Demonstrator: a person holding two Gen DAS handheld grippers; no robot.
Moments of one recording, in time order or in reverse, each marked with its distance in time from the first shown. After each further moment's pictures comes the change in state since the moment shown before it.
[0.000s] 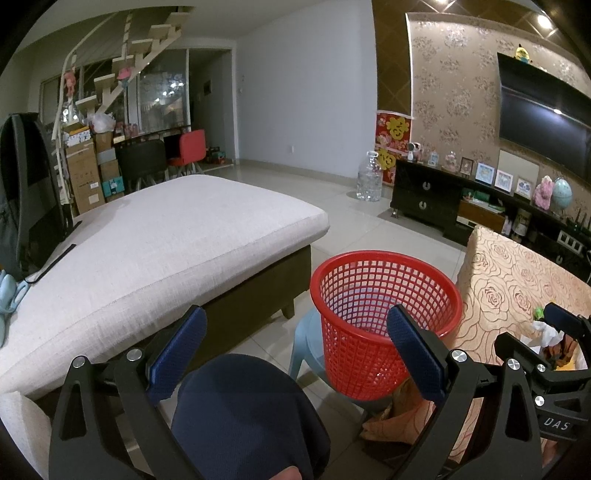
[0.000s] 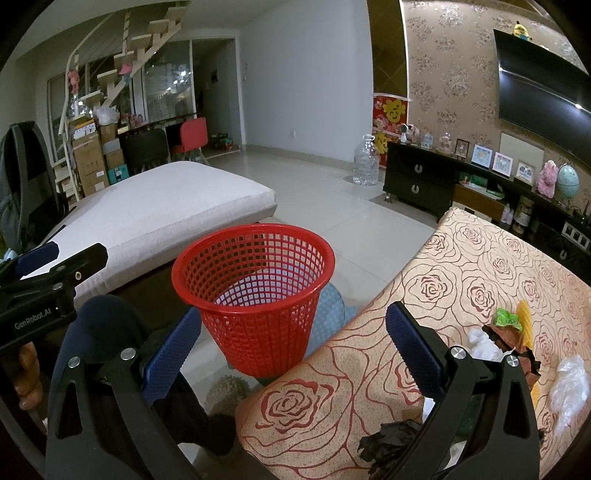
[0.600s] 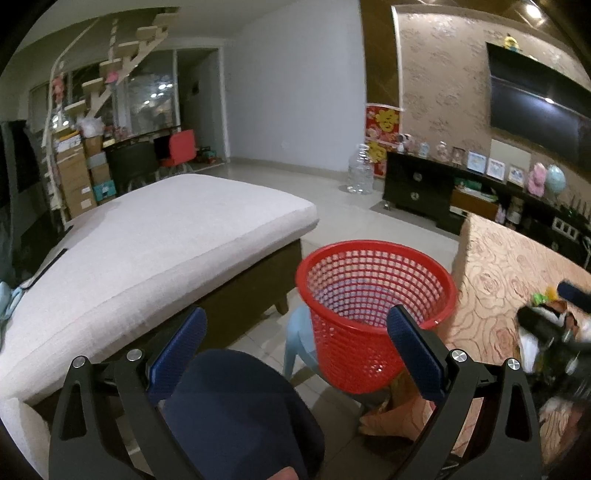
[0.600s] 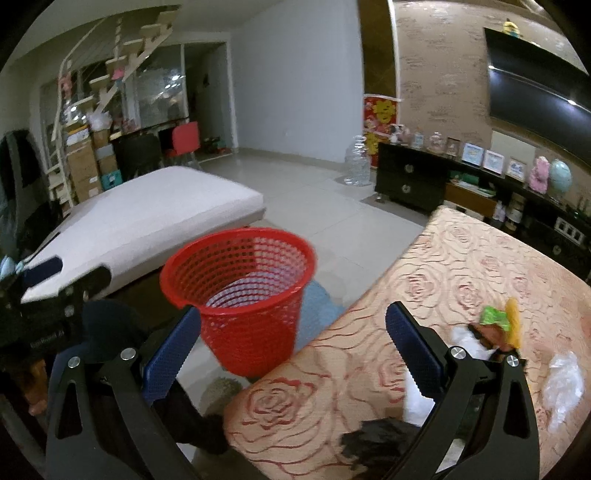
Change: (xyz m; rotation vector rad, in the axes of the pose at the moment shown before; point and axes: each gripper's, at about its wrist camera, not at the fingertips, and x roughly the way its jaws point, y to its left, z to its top) left arm 0.003 -0.010 -0.015 0.047 0.015 -0.032; right arm -0.013 -0.029 -0.002 0.049 -0.015 -0.058
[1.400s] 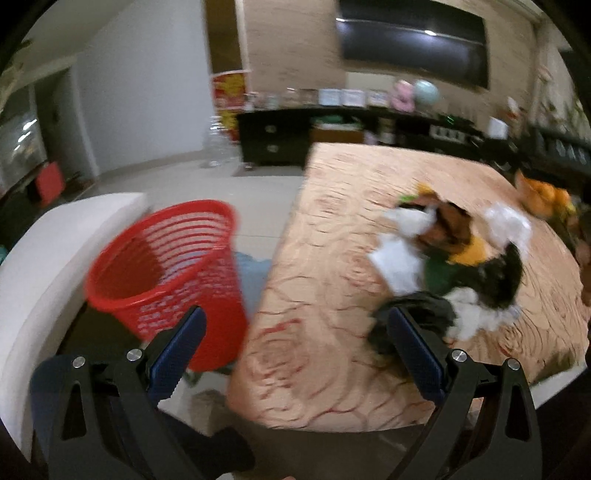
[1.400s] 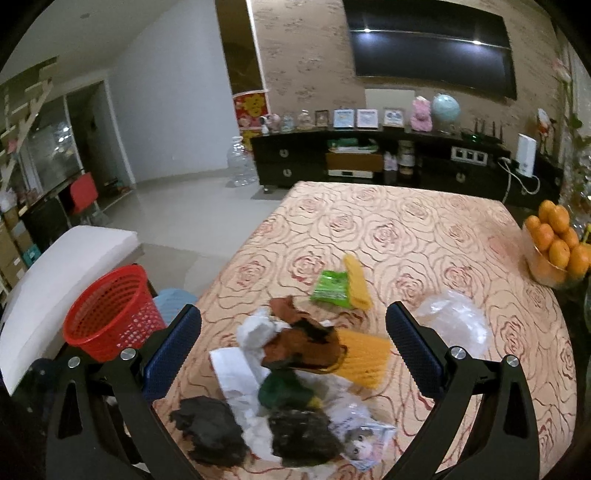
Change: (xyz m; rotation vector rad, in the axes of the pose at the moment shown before) left arm -0.003 -0.167 -0.052 0.381 0.130 -0.429; right arm -0.059 -0.163 -0.025 0.333 0.011 -0.290
